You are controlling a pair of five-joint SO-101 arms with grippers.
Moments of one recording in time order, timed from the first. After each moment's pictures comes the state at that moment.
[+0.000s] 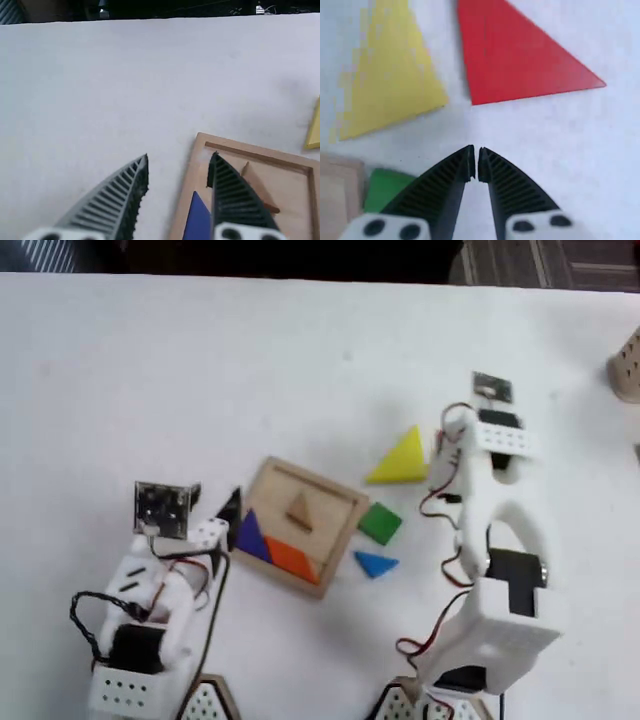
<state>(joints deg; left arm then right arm) 2.6 -104.0 96.9 42.6 2.0 7.8 12.1 14.2 67.6 -3.2</state>
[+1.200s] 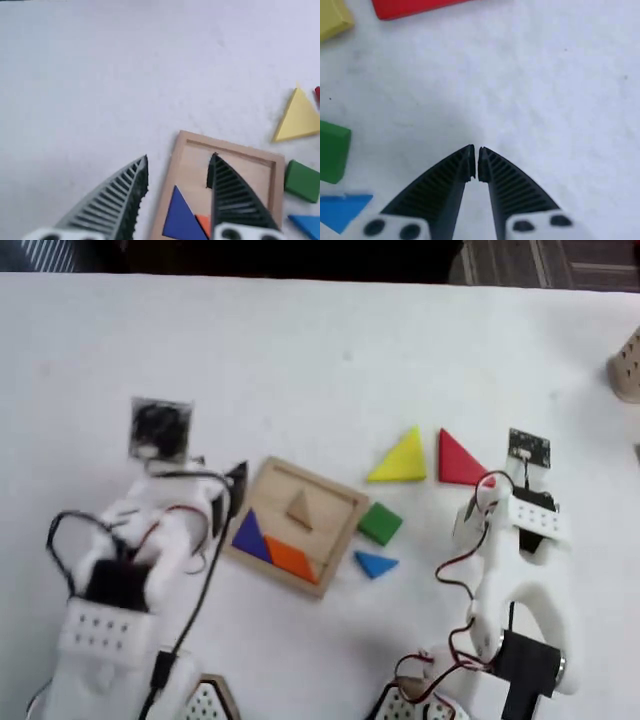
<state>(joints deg) 7.0 -60.4 57.8 52.7 4.4 17.5 -13.0 48.6 53.8 7.7</state>
